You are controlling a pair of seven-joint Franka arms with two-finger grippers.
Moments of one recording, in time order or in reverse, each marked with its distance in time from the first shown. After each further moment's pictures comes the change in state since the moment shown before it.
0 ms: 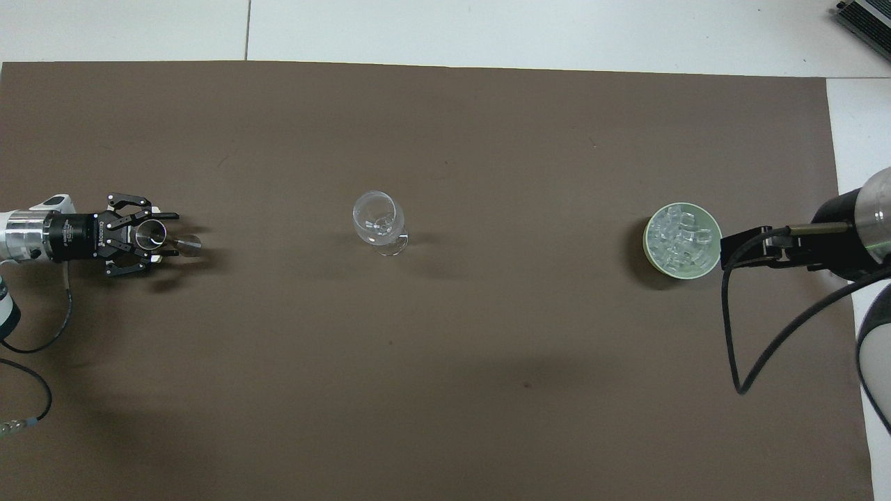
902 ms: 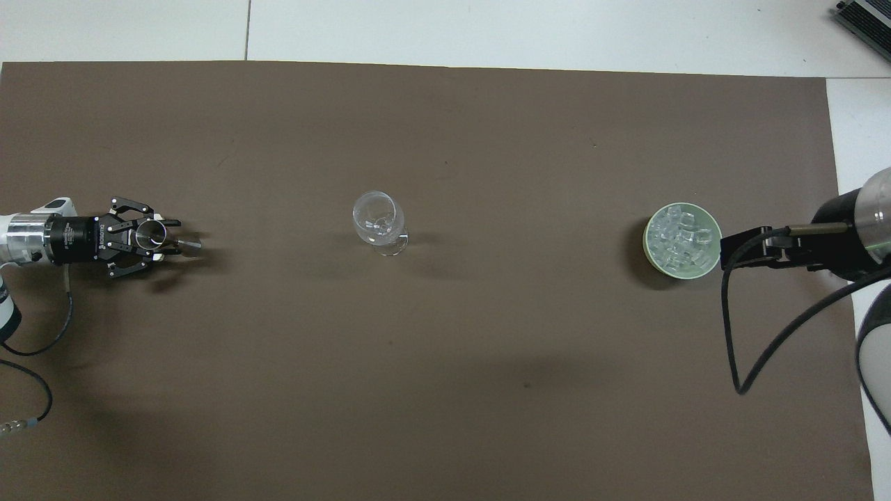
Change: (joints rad) left arm 0.000 0.004 0.007 -0.005 0.000 -0.008 0.004; right arm 0.000 0.000 0.000 0.000 0.000 0.000 0.000
